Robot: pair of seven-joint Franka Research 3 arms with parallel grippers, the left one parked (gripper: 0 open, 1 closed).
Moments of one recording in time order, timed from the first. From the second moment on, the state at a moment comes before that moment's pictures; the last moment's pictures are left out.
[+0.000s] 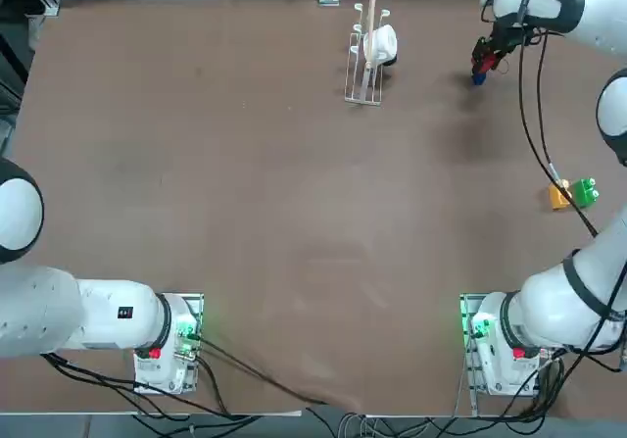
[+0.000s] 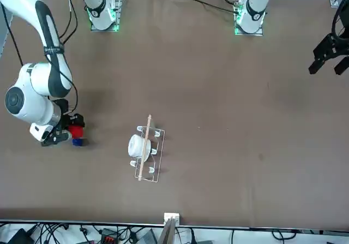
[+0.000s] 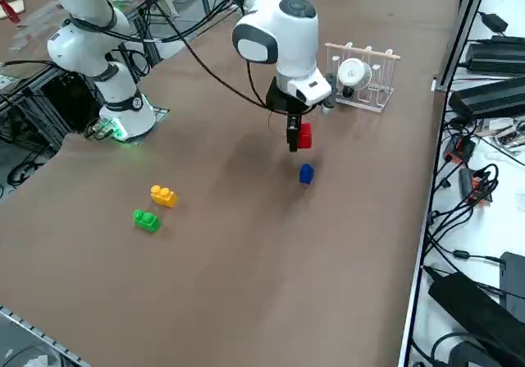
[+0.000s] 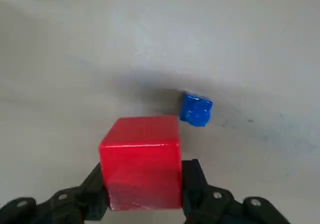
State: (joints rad) arm -0.08 0.46 0.05 -1.80 -0.01 2.19 -0.26
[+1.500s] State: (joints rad) arm -0.09 0.56 0.00 -1.70 0.04 2.21 -0.16
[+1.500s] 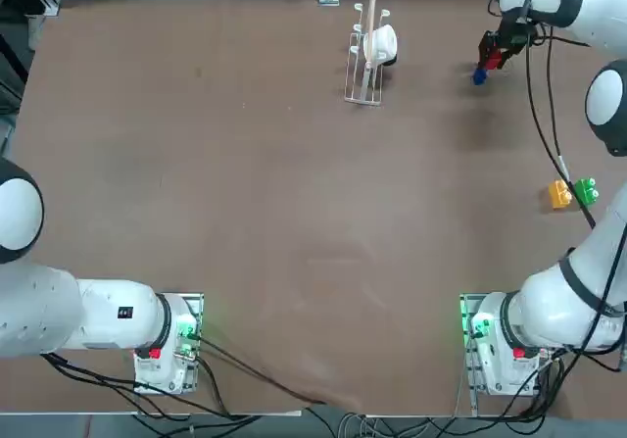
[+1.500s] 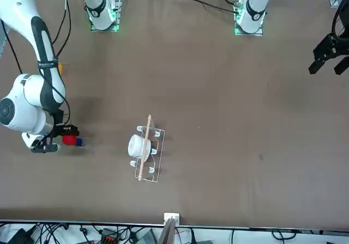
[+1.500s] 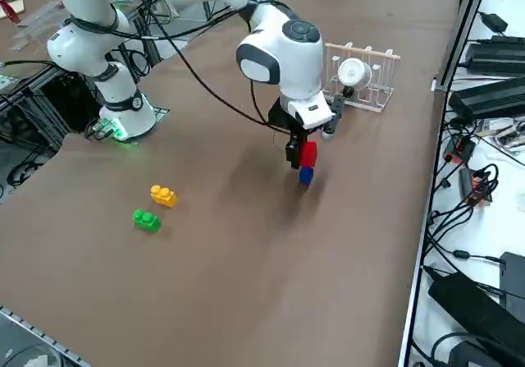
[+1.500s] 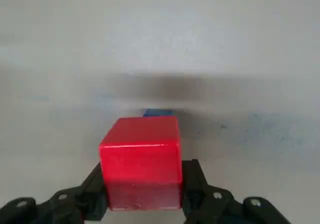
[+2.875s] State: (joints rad) arm -0.09 0.59 -0.01 -1.69 0.04 2.24 -0.16
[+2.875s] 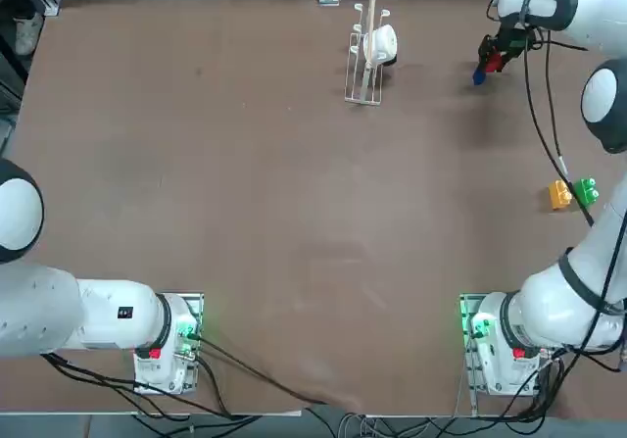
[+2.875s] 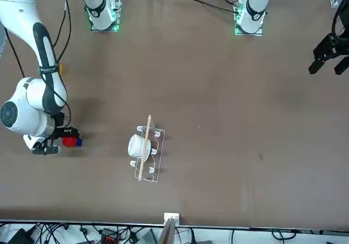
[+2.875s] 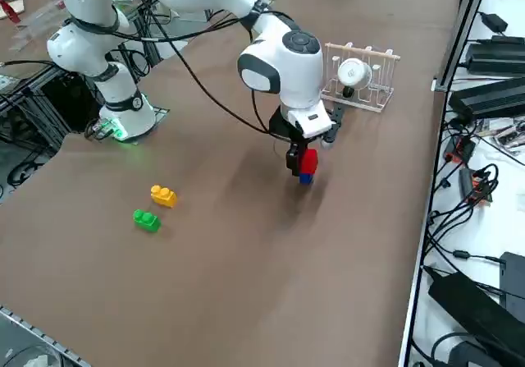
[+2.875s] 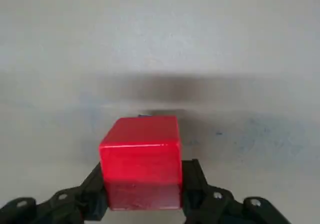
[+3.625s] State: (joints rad) arm -0.09 0.60 -0.01 -1.68 0.04 2.26 -0.16
